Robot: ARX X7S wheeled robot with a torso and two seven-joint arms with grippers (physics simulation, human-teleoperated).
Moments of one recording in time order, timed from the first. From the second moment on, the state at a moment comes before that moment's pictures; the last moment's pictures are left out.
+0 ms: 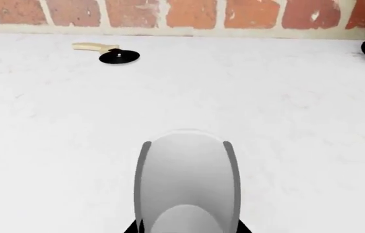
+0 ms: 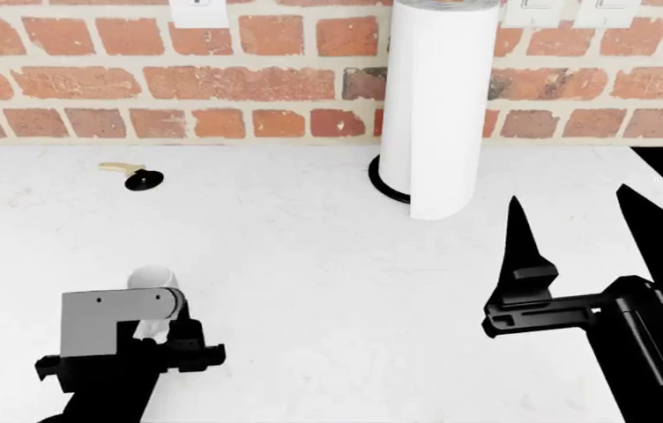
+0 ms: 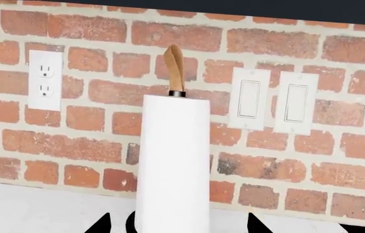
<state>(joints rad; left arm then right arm) -0.16 -0.52 0.08 0.64 -0.91 -0.89 -0.68 0.30 1.07 -0.22 -0.99 1.10 0.38 0.89</state>
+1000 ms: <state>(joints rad) -1.26 -0.96 1.13 1.00 -0.37 -1.22 -0.68 0.84 1.27 -0.23 -0.77 1.87 0.57 0.78</state>
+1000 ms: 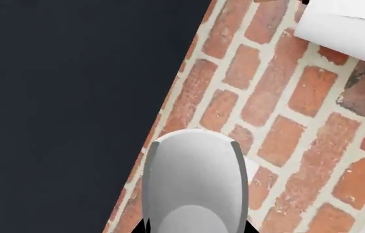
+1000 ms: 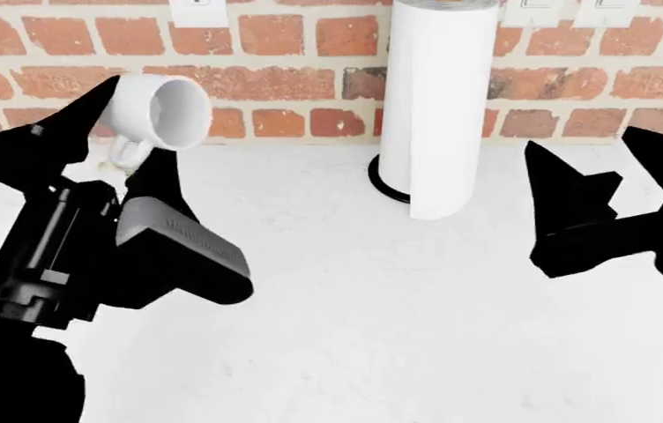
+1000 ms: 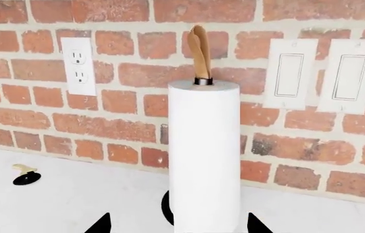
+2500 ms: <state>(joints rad) -1.91 -0.84 2.56 0.77 1.26 -1.22 -0.32 1.67 0.90 -0.57 -0.15 2.35 1.44 0.32</state>
